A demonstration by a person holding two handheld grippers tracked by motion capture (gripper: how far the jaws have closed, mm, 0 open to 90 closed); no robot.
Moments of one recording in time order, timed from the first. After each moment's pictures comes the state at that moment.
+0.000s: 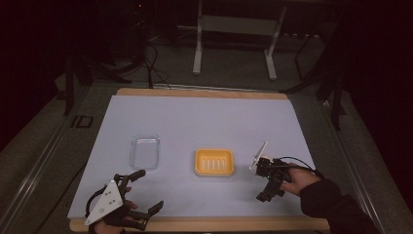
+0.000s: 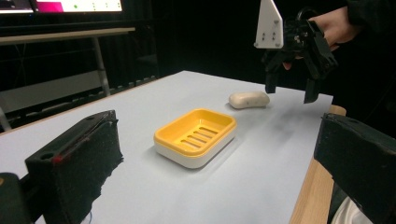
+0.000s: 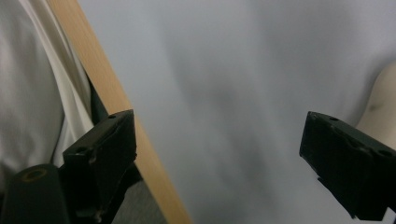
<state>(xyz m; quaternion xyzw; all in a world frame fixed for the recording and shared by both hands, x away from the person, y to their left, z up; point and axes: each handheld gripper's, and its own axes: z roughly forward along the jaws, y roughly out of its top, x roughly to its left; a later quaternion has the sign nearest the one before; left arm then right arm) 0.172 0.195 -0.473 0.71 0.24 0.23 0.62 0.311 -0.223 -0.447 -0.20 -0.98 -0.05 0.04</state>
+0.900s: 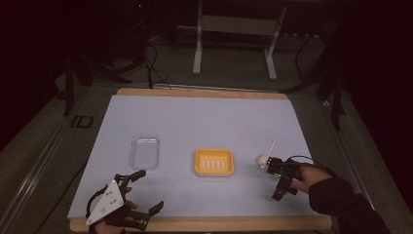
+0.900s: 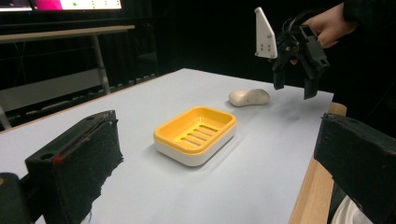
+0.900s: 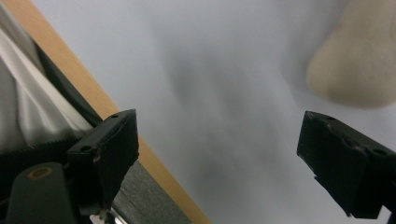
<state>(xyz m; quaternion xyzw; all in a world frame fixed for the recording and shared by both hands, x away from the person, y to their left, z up) 0.172 0.194 -0.473 0.72 0.24 0.23 0.61 0.327 -0.259 -0.462 -0.26 -0.96 0.05 0.05</state>
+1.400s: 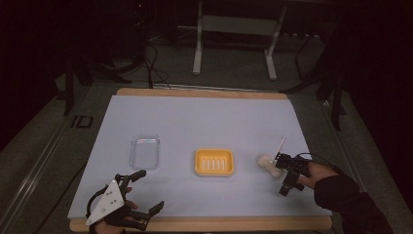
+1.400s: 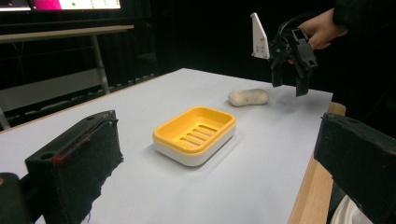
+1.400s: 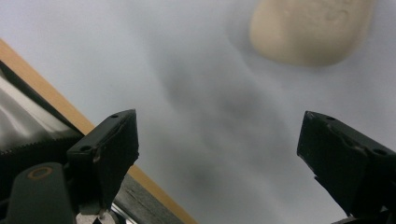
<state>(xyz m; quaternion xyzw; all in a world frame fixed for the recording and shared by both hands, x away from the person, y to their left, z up) 0.172 0.194 -0.473 0.72 0.24 0.23 0.61 0.344 -0.289 -0.469 -0.31 -0.95 0.05 0.05</state>
